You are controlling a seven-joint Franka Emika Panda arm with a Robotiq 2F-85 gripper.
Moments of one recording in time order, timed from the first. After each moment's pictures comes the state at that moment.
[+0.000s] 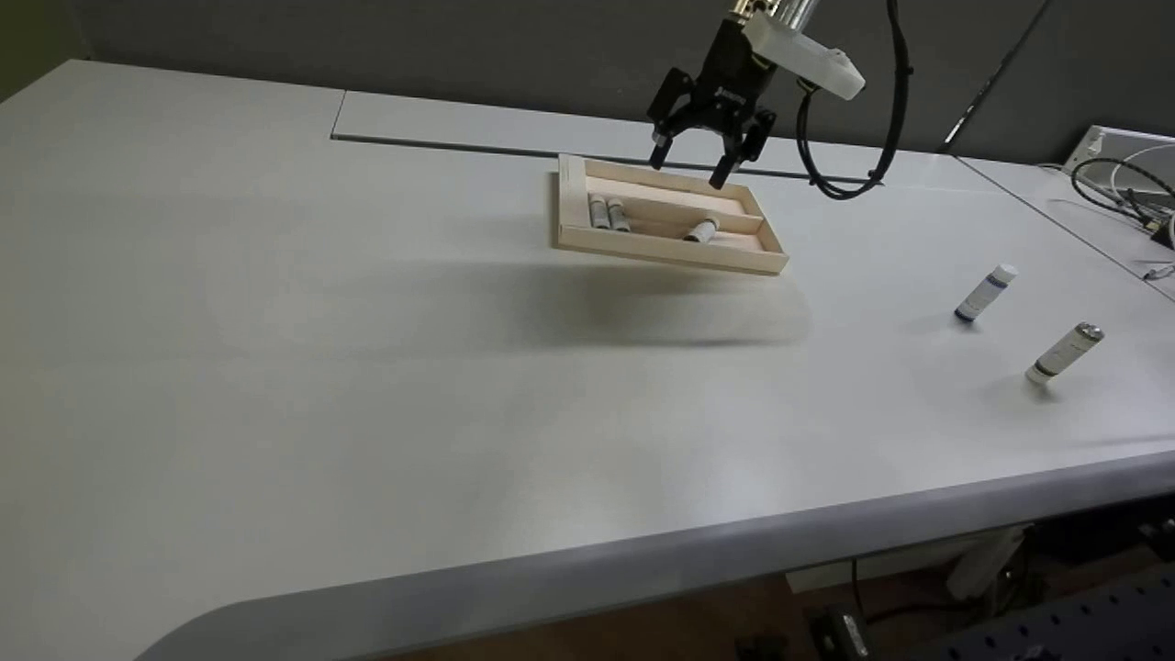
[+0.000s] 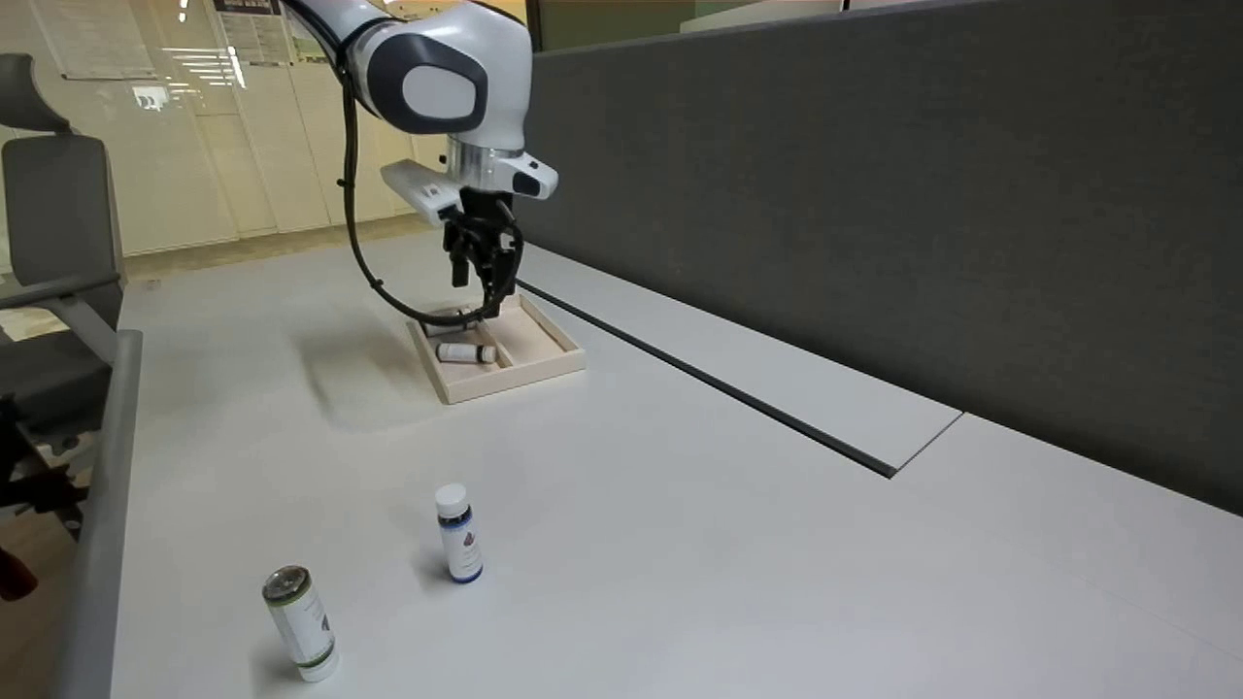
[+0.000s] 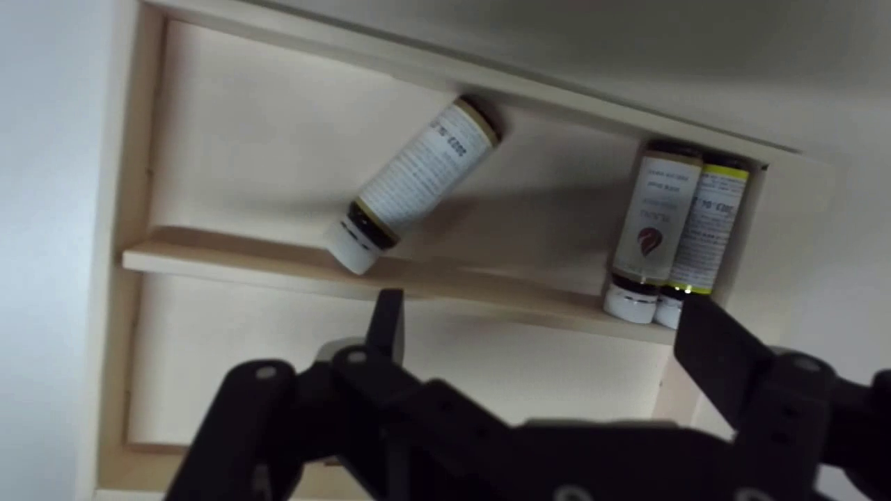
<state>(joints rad) 0.05 0.76 0.11 -1.64 0.23 2.32 -0.07</state>
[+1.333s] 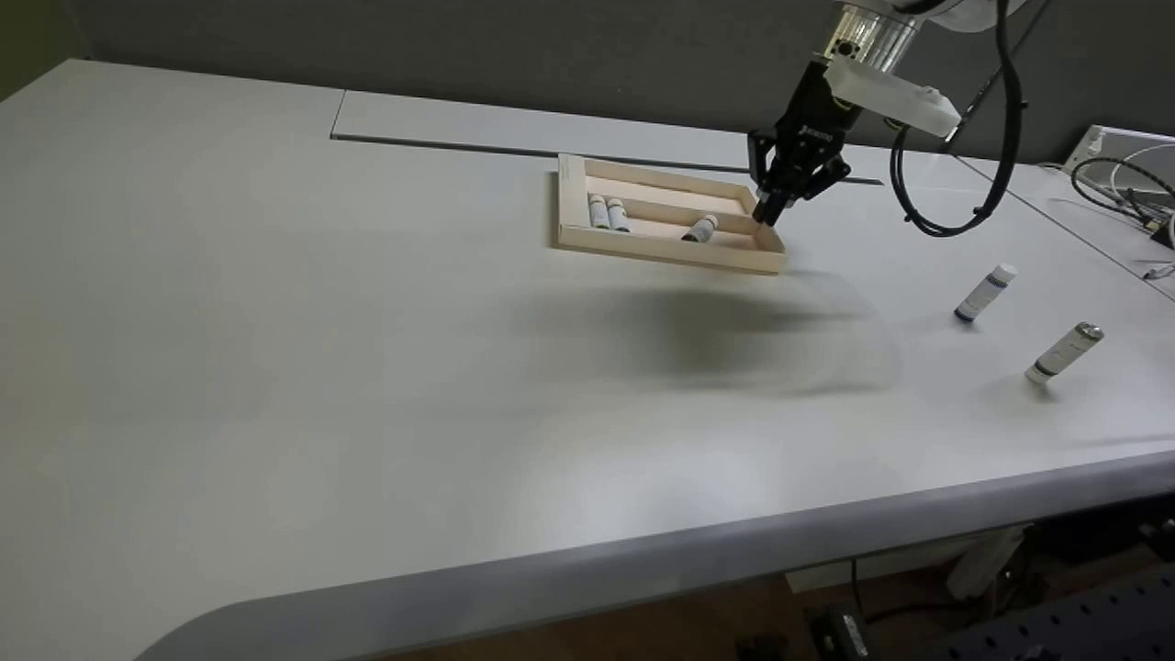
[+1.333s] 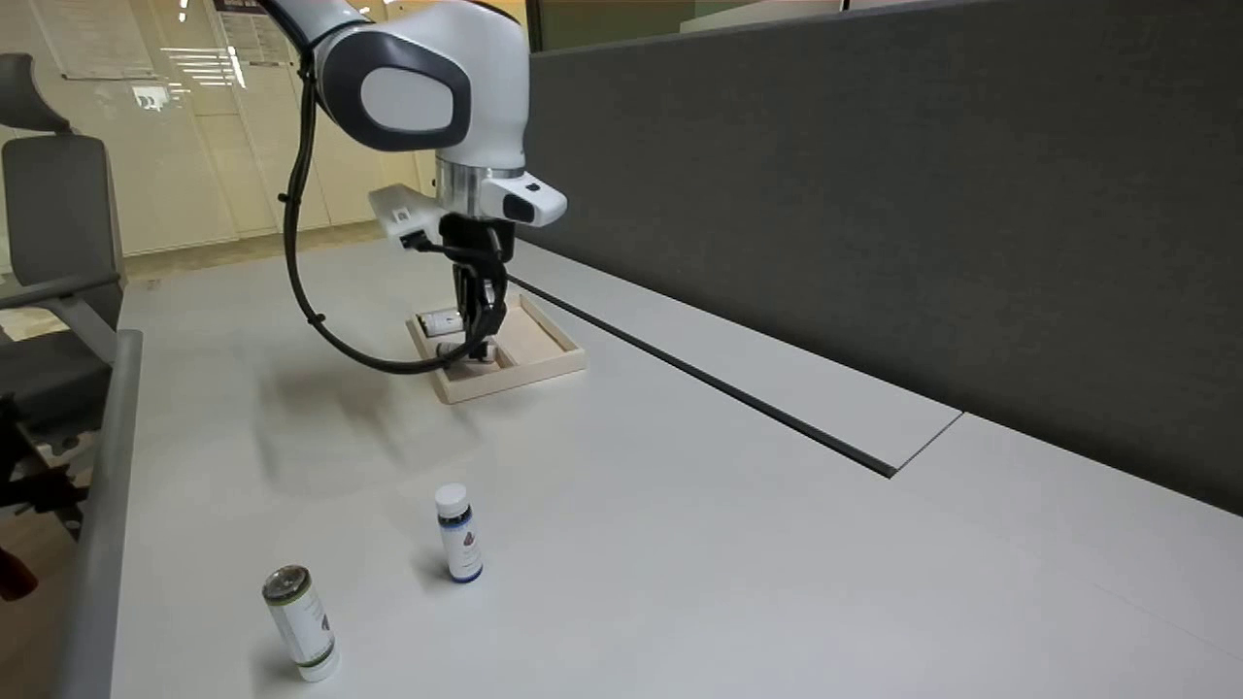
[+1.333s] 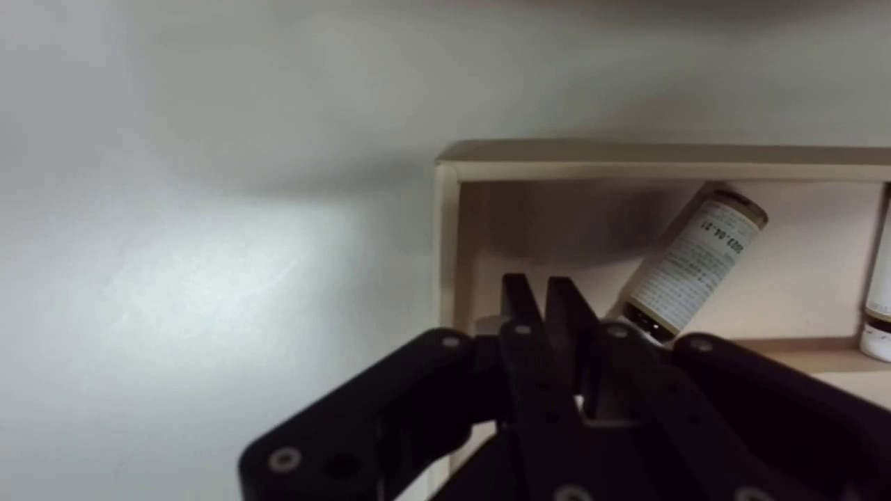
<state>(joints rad) 0.01 0.64 0.01 -1.89 0.23 2.43 0.00</state>
